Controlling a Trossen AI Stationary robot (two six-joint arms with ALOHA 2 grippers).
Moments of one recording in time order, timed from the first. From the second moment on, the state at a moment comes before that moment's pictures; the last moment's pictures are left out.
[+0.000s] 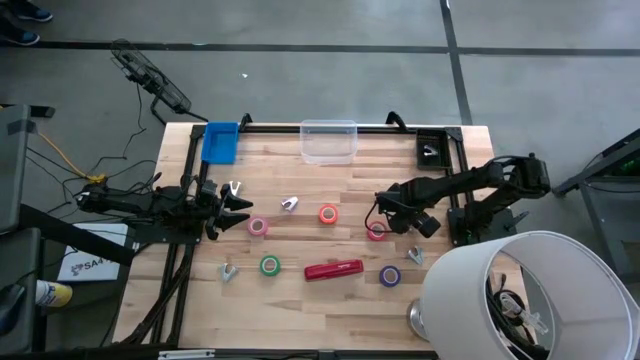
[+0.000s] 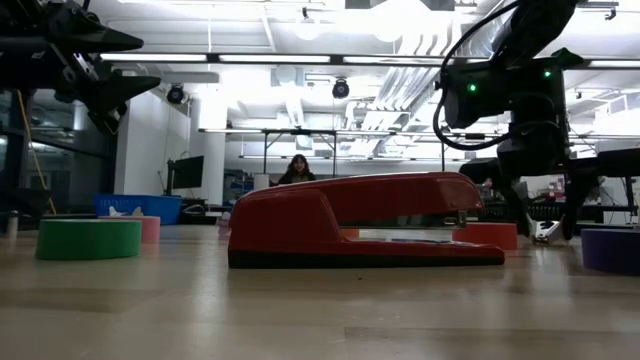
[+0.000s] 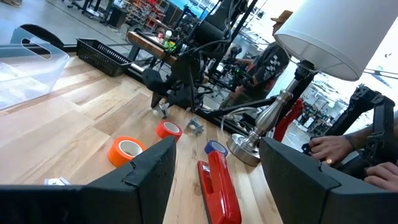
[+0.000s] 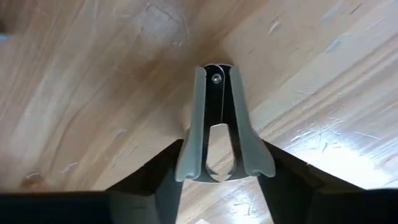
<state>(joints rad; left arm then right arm) -0.19 0.01 0.05 0.05 -0.20 -0.53 -0.09 1.51 0.72 -0.87 0.15 -0.81</state>
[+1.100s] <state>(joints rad) -0.19 0.01 0.05 0.05 -0.20 -0.53 -0.31 1.51 0.81 -0.85 0.07 0.43</state>
